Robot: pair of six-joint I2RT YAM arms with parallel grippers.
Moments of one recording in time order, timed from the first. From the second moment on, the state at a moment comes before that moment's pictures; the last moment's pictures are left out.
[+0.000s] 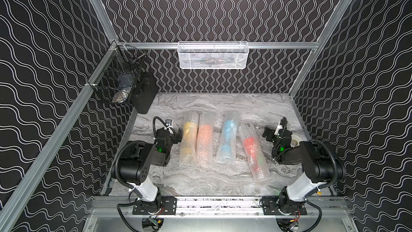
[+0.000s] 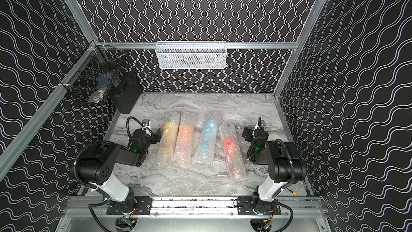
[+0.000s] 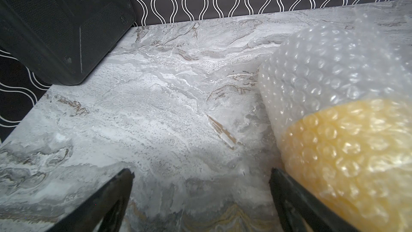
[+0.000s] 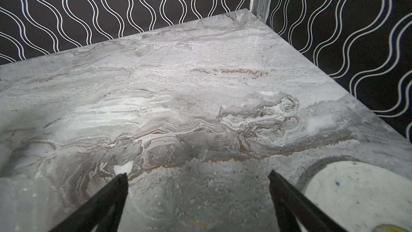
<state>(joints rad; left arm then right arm) -0.07 1.65 0.37 0.91 -0.15 0.02 -0.02 1.67 0.39 0.89 0.18 0.17</state>
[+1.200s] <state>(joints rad) -0.07 1.40 0.76 0.09 -0.14 -0.24 0.03 1.49 0.89 0.04 0.01 0.44</state>
